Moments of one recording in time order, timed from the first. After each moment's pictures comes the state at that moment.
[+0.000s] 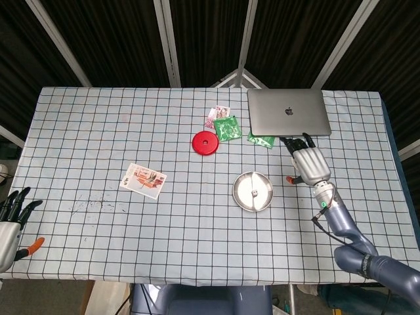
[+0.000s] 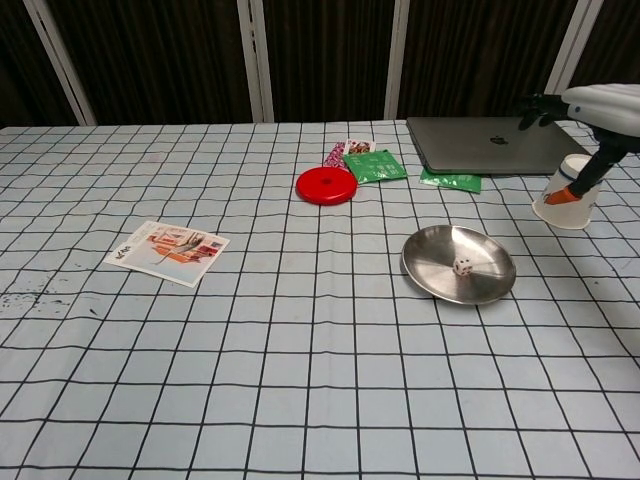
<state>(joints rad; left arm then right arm) -0.02 -1.08 0.00 -1.70 1.58 1.55 0.19 0.66 -1.44 0.21 -1.16 -1.27 0.93 -0.04</state>
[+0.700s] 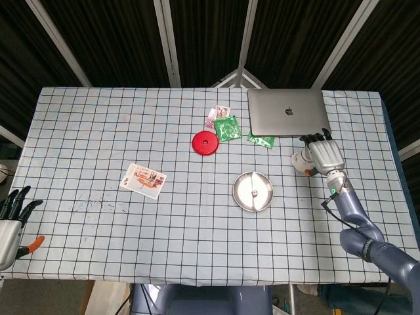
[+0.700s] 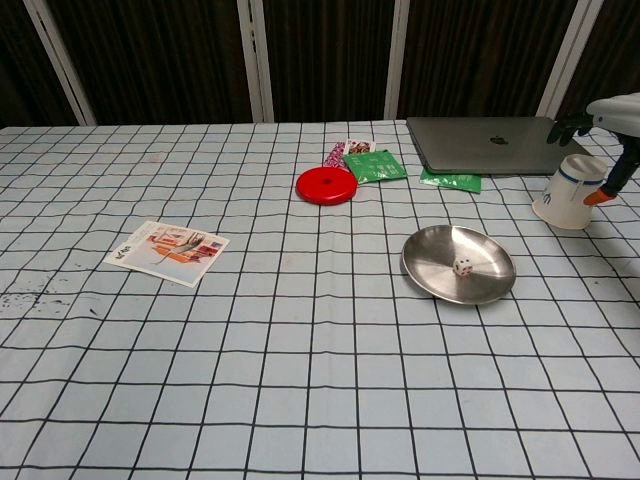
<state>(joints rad) -0.03 -1.09 -0.01 -1.70 1.56 1.53 0.21 0.72 -1.49 0.20 -0.90 -1.21 0.76 -0.03</state>
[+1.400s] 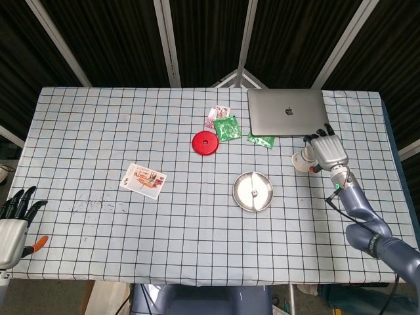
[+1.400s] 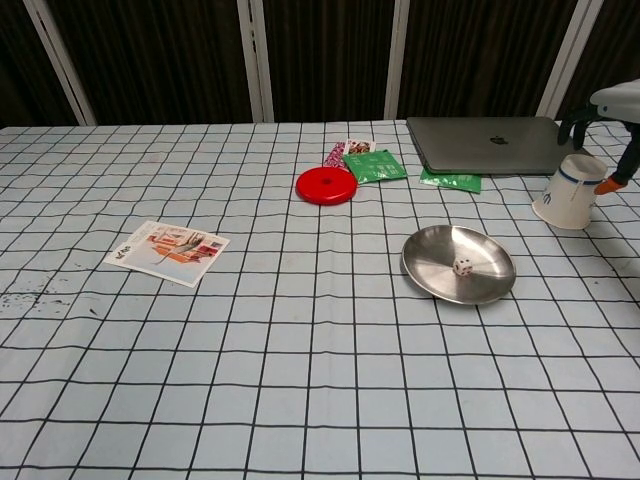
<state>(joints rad) -0.04 -1.11 -0.01 -1.70 1.54 1.51 0.26 0.75 -1.44 0.19 -0.92 -1.22 0.72 -0.07</state>
